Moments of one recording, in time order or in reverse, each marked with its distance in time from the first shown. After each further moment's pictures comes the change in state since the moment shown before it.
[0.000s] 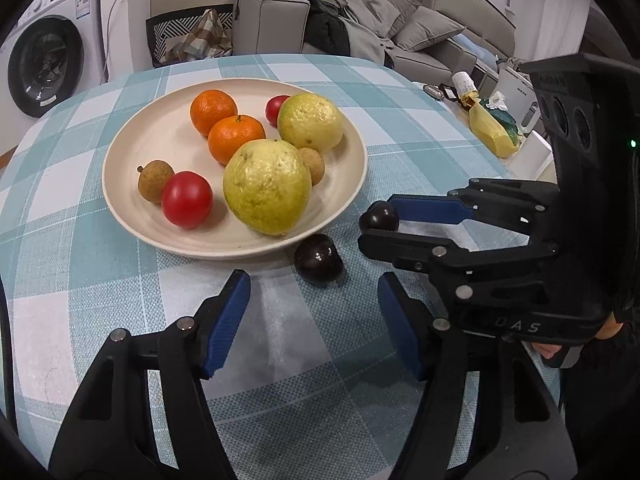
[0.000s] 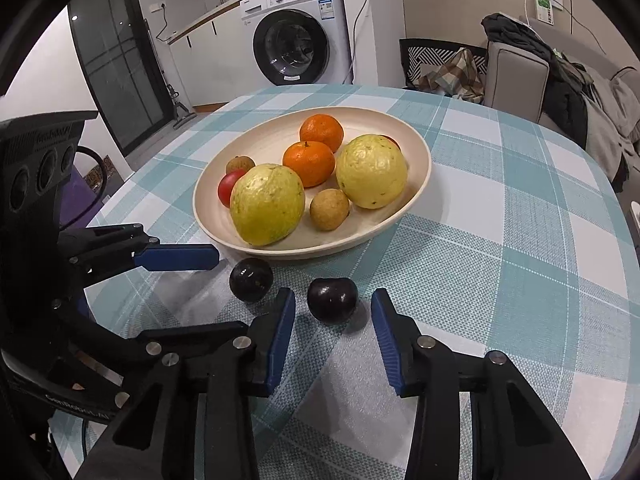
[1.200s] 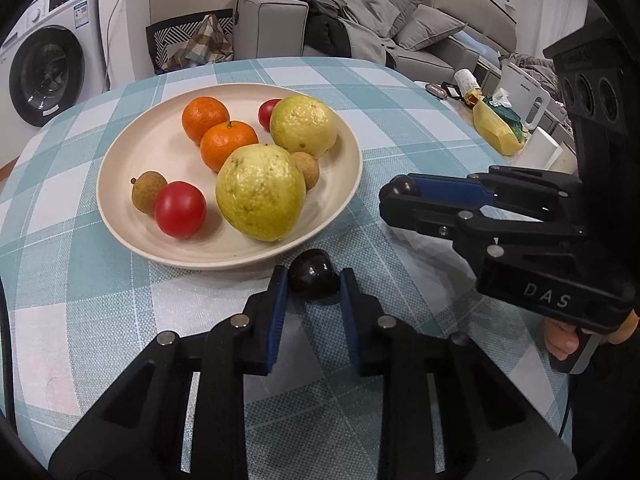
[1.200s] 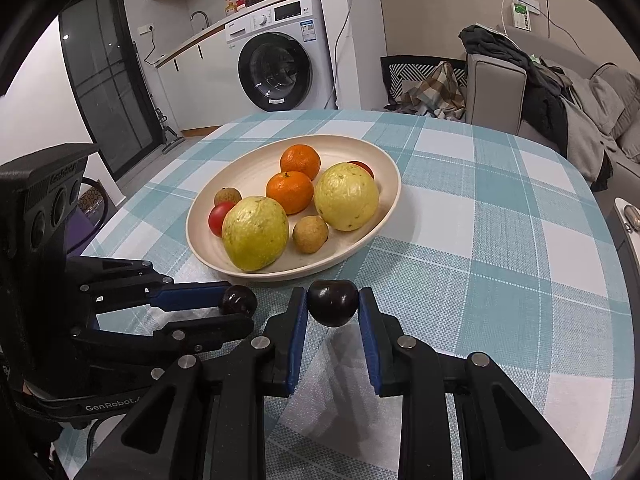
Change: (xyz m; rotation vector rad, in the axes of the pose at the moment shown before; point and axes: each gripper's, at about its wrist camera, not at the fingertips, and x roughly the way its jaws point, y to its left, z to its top) left arm 0.009 -0.006 0.006 0.024 -0.010 0.028; right arm -0.018 -0.011 0.004 0.049 -0.084 -0.036
